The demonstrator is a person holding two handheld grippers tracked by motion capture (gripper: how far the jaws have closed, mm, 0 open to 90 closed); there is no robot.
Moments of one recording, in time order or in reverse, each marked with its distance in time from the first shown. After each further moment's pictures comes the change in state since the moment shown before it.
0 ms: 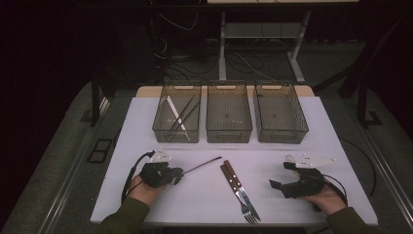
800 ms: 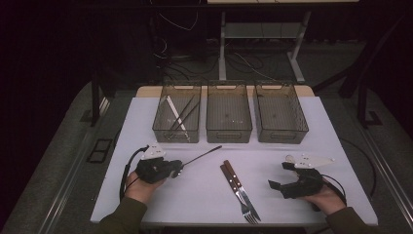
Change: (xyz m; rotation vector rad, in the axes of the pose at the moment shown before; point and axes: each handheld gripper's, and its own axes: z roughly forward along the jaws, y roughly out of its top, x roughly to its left) left arm 0.003 0.012 -0.018 -0.137 0.001 0.003; right arm 0.001 0.000 0.003 0.000 0.012 -0.007
